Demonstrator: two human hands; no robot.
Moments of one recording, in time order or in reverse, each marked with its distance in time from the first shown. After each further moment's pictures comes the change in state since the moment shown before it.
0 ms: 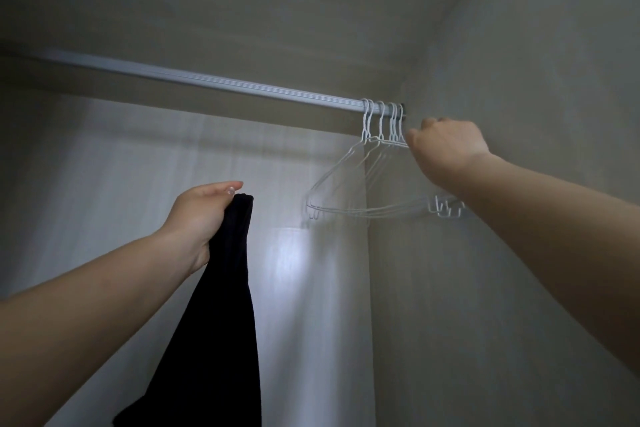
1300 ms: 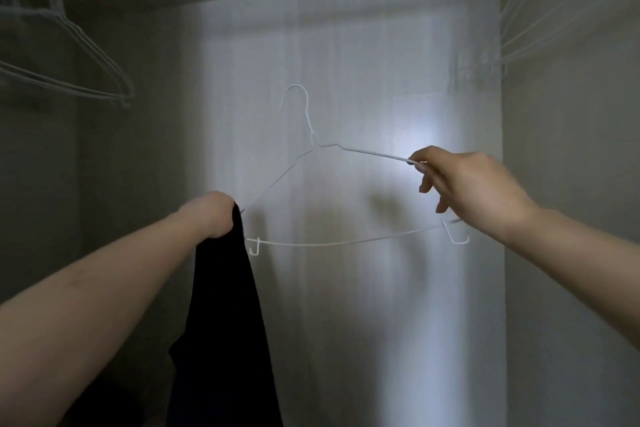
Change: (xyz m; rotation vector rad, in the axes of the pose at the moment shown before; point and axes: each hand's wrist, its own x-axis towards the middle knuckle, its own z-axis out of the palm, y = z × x) left_hand -0.044 -0.063 -0.218 2.083 -0.264 -0.240; right_hand -0.174 -0.187 0.046 1.190 -0.185 -0.169
